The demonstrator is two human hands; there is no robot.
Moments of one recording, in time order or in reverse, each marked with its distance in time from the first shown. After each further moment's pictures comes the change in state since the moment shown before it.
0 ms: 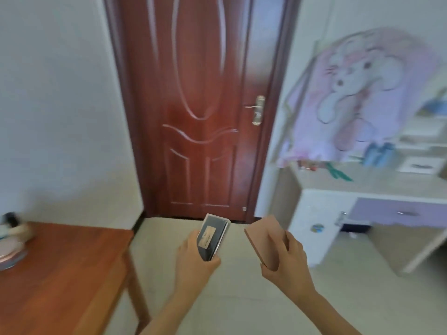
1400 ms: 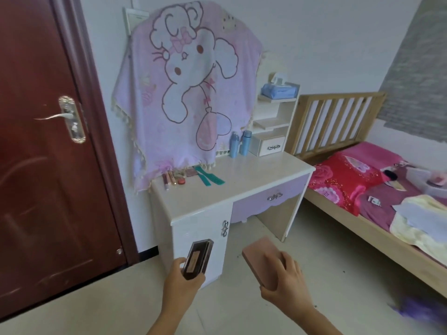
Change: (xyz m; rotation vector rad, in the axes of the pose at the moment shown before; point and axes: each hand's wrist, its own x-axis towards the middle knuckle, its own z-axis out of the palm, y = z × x) left_hand 0.143 0.140 0.414 -0.174 -0.613 -0.068; right_hand 0.112 0.362 -0.072 -0.074 0.068 0.562
